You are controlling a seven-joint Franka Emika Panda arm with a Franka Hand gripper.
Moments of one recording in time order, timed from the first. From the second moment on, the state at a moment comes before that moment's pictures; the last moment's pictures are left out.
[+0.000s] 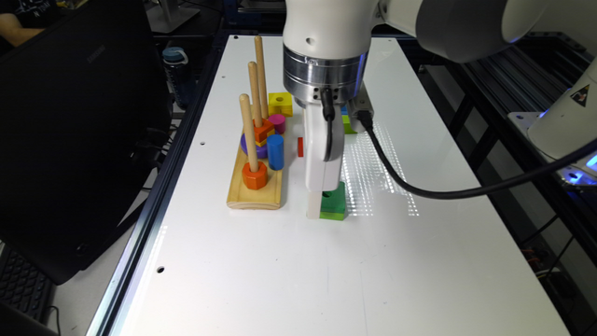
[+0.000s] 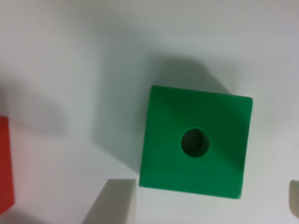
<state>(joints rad) -0.25 0.42 0.52 -2.19 -0.35 2.55 1.31</state>
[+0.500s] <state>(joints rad) -0.25 0.42 0.53 -2.19 -0.36 2.55 1.32</state>
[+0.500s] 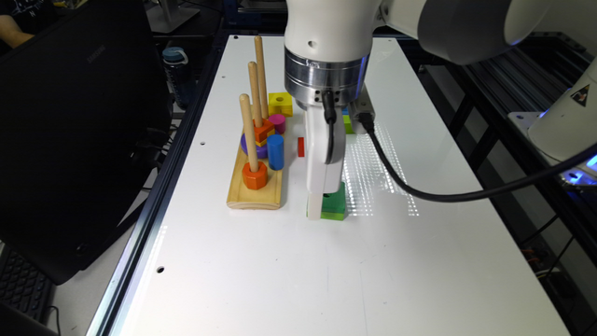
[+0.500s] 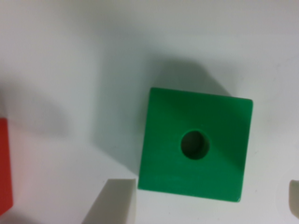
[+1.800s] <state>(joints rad) -0.24 0.47 0.52 -2.20 -0.42 2.58 1.37</state>
